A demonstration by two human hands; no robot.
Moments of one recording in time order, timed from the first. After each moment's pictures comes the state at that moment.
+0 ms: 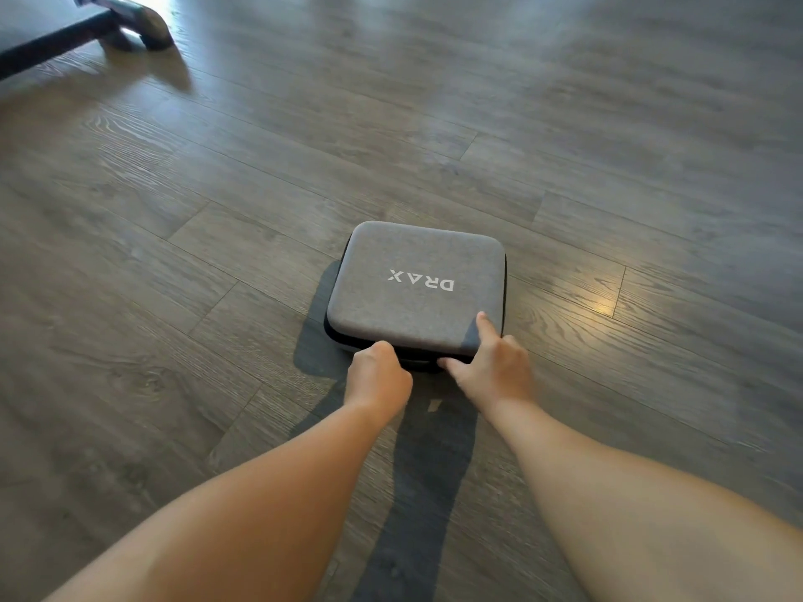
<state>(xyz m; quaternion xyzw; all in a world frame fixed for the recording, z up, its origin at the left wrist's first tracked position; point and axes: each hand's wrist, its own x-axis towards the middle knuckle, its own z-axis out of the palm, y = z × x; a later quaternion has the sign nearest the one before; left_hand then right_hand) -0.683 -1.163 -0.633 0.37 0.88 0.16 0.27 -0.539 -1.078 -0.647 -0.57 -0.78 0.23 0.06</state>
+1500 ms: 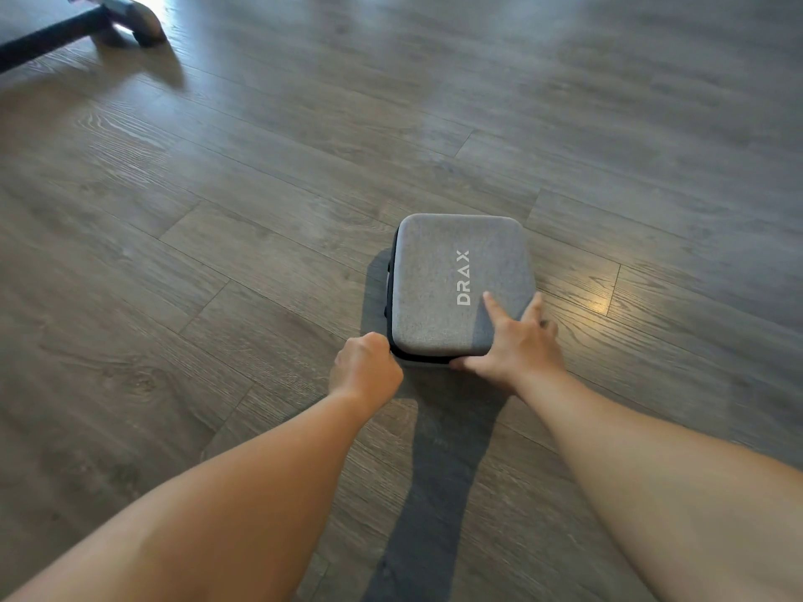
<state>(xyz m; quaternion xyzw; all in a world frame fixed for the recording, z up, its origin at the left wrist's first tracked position) -0.696 -1.159 -0.641 0.41 0.87 0.14 0.21 -0.518 -1.034 -0.620 -0.58 -0.79 0.19 -0.11</state>
